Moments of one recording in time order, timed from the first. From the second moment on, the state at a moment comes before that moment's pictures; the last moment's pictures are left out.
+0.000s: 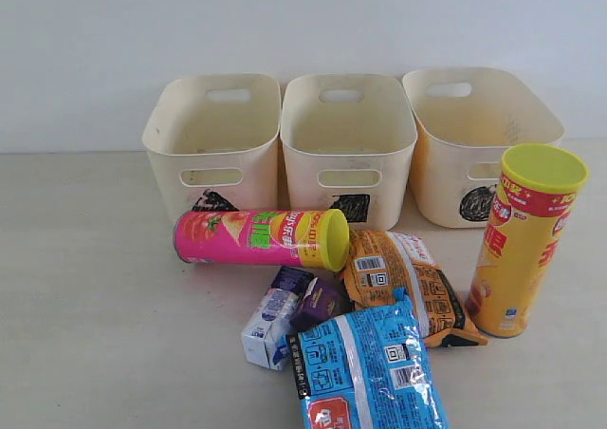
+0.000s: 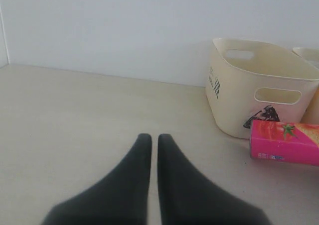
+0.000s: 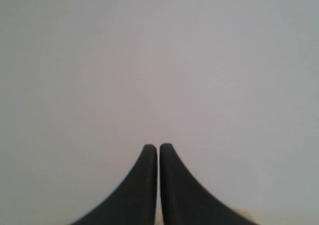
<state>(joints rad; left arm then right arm) 0.05 0.00 0.00 0.02 0.20 -0.11 0.11 0.85 -0.50 -0.04 -0.60 0.26</state>
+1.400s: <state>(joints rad) 0.05 0.00 0.00 0.02 0.20 -0.11 0.16 1.39 -0.98 0.25 0.69 -0.33</state>
